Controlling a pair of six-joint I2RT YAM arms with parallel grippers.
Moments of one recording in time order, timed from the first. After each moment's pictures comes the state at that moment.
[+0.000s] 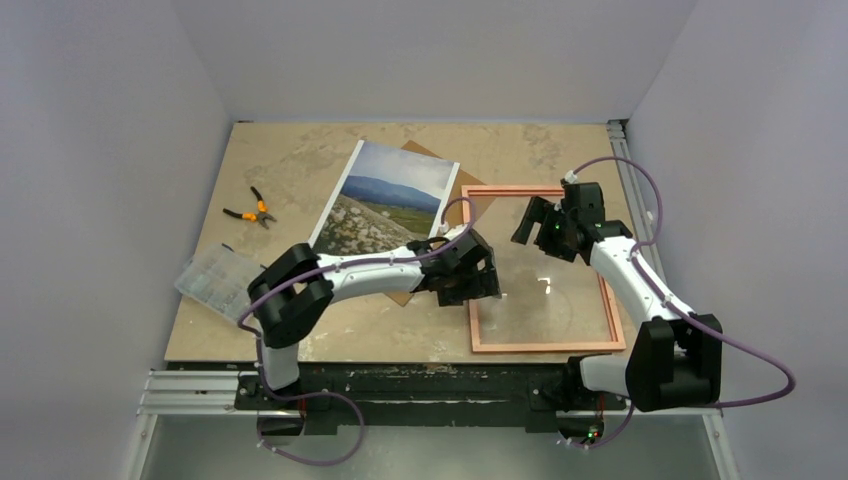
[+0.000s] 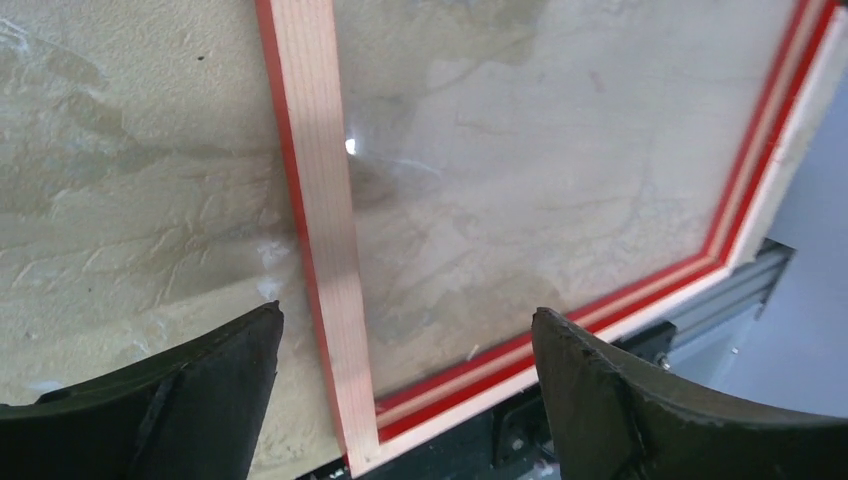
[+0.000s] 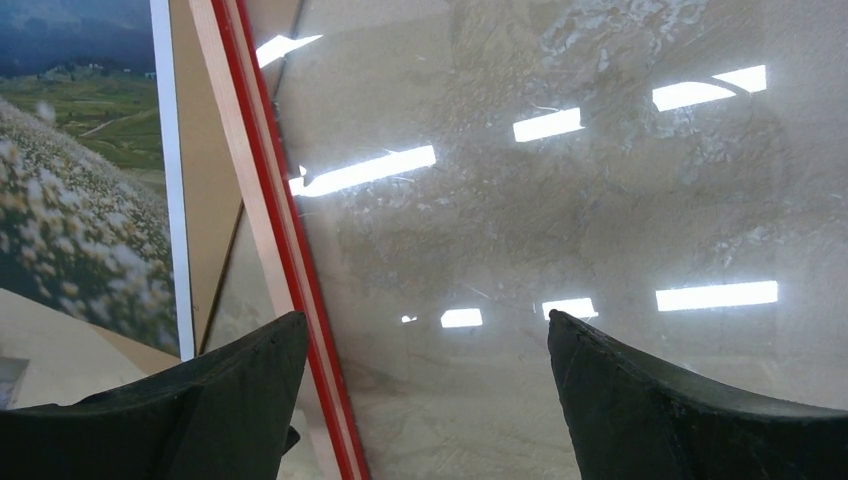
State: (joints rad) left arm -1.06 1.89 1.30 -0.39 -0.03 -1.15; right arm 0.10 1.28 0.88 -0.50 -0.13 0.47
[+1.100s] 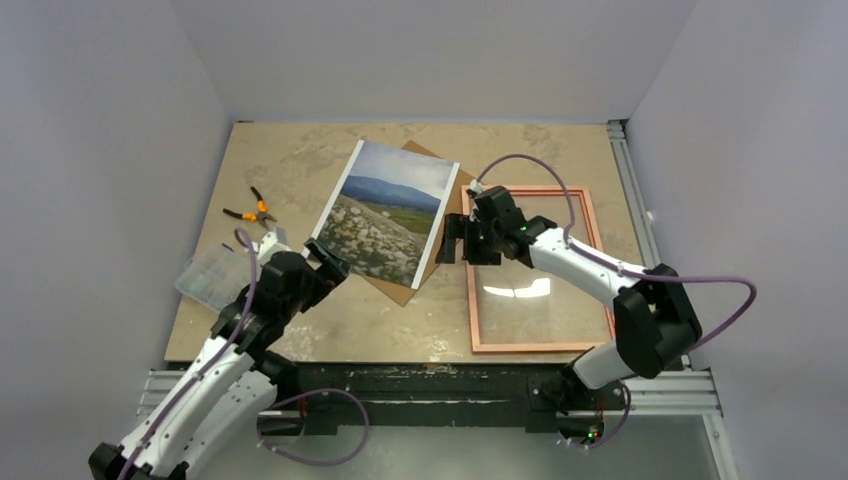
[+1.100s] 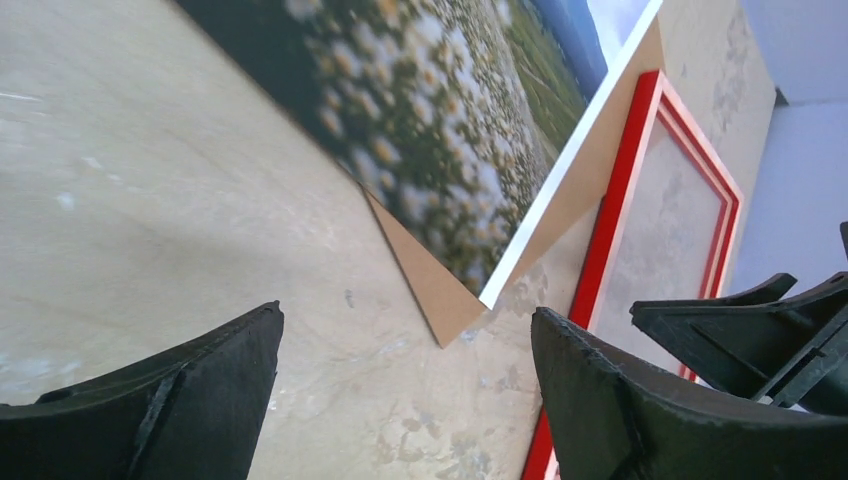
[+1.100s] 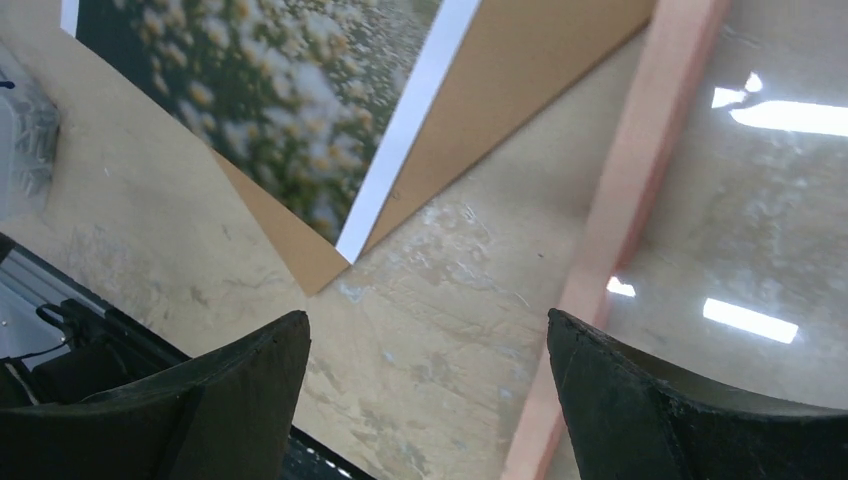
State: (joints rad) left arm -0.48 0.65 0.52 -0.53 -0.19 -1.06; right arm 0.55 1.46 0.95 -0.38 -0.20 0.58
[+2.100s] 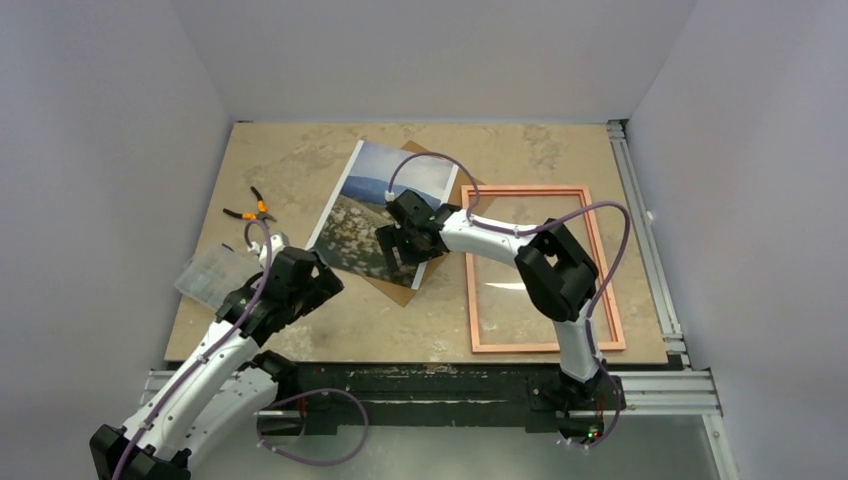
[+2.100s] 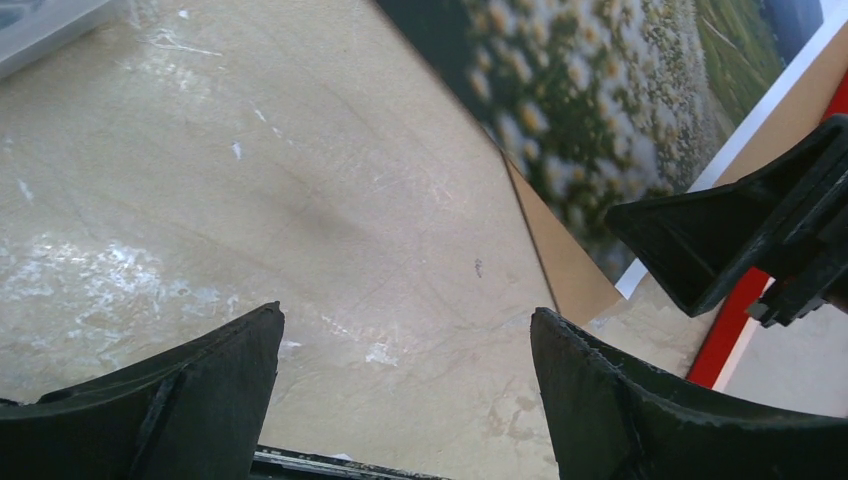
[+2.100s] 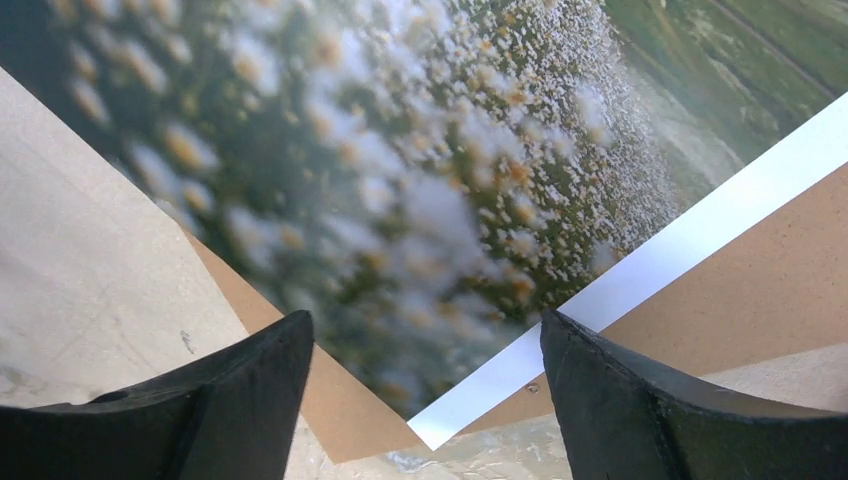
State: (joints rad) left arm -0.48 0.70 0.63 -0.85 -0.31 -1.00; right arm 0.85 2.05 1.51 -0.52 0.04 0.46
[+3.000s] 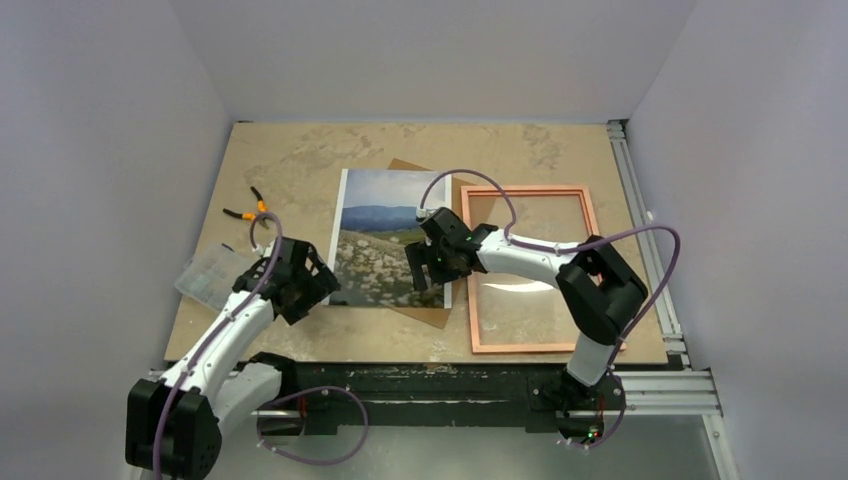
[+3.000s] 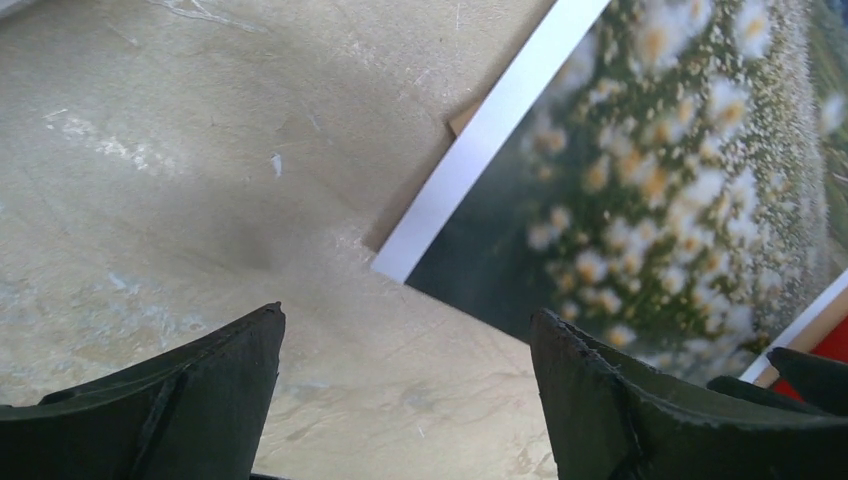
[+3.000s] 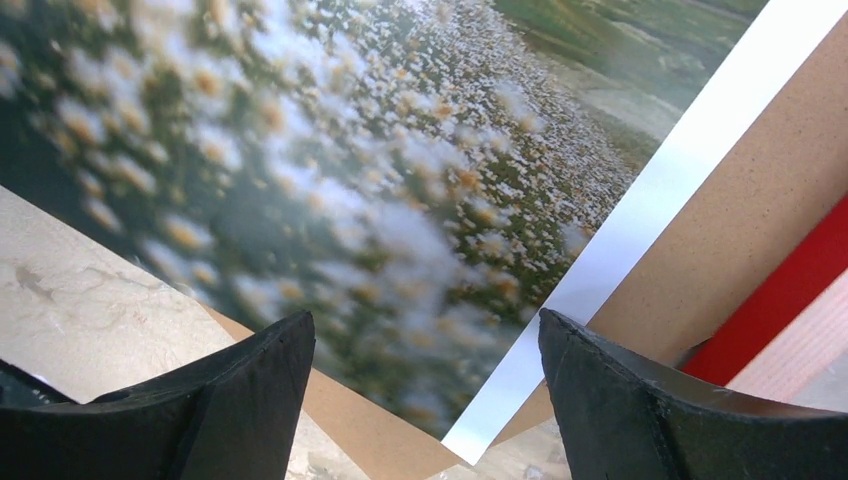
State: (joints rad) left arm -0.24 0.92 0.56 -0.72 -0.11 -0.91; right arm 0.82 1.78 1.12 -0.42 -0.01 0.46
